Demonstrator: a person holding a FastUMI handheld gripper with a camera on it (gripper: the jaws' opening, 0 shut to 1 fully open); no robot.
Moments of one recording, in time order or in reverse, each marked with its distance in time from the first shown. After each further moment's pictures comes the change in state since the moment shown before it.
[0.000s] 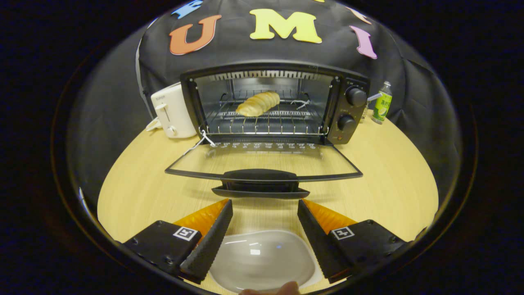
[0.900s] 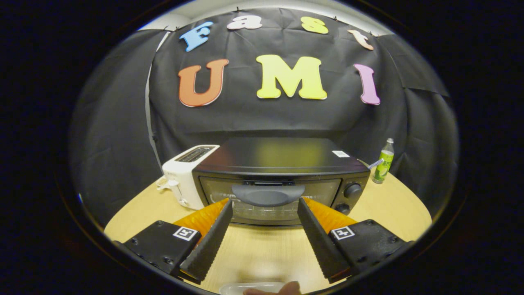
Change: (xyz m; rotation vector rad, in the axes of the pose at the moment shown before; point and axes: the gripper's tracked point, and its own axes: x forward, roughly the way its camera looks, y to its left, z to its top) arm -0.052 0.015 0.139 -0.030 -0.396 0.063
